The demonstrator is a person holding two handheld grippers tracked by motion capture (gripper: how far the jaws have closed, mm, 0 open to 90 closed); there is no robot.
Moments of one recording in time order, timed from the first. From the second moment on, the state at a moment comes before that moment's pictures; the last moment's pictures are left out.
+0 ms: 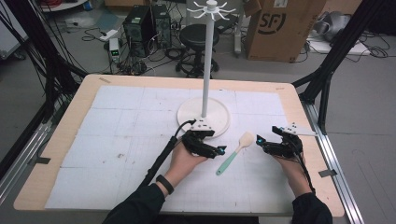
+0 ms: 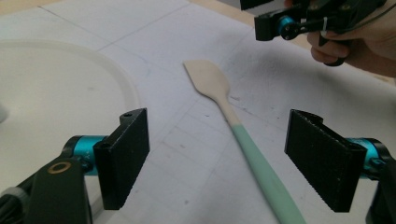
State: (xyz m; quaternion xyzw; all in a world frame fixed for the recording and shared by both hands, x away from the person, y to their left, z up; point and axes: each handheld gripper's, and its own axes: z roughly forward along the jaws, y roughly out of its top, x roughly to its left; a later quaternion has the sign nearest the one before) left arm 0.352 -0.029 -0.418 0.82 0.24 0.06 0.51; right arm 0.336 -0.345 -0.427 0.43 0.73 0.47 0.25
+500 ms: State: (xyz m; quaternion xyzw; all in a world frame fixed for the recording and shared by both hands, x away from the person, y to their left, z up) left arm 0.353 -0.091 -0.440 0.85 0.25 0.07 0.46; right arm 0.336 -0.346 -0.426 0.43 0.72 0.48 0.25
